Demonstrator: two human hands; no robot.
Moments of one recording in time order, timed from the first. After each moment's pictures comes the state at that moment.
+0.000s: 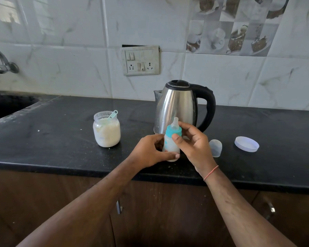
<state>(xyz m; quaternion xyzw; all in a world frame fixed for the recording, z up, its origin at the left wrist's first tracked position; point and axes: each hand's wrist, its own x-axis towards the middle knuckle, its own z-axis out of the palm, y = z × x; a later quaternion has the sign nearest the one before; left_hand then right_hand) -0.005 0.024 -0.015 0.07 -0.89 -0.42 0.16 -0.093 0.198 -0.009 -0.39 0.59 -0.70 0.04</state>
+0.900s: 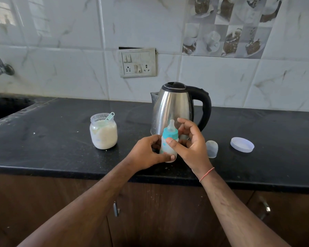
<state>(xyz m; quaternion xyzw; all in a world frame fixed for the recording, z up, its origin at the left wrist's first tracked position) -0.004 0.025 -0.013 0.06 -0.89 -0.44 0.15 -0.096 0.198 -0.013 -0.40 0.63 -0.67 -0.07</state>
